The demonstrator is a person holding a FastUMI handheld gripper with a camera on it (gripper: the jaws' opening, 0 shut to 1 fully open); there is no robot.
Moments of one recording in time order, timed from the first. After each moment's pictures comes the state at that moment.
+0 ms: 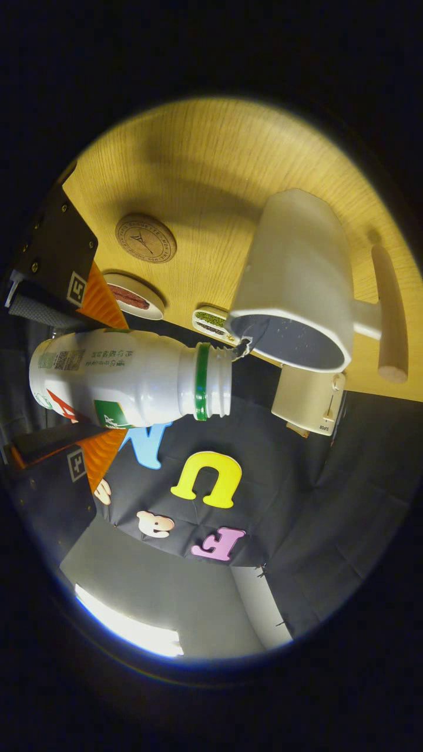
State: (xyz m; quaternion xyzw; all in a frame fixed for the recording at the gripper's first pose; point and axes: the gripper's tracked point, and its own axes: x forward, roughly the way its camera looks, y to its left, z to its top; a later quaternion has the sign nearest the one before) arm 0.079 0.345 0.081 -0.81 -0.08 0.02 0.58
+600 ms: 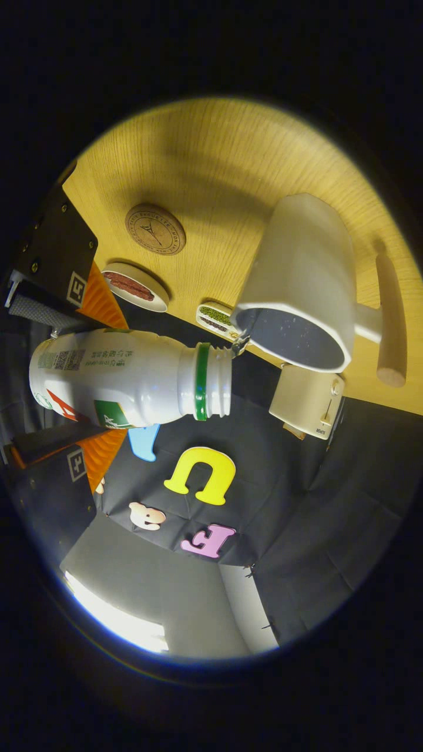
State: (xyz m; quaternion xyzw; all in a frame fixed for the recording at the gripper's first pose) arm 0.079 0.350 0.089 -0.83 -0.08 0.01 0.55
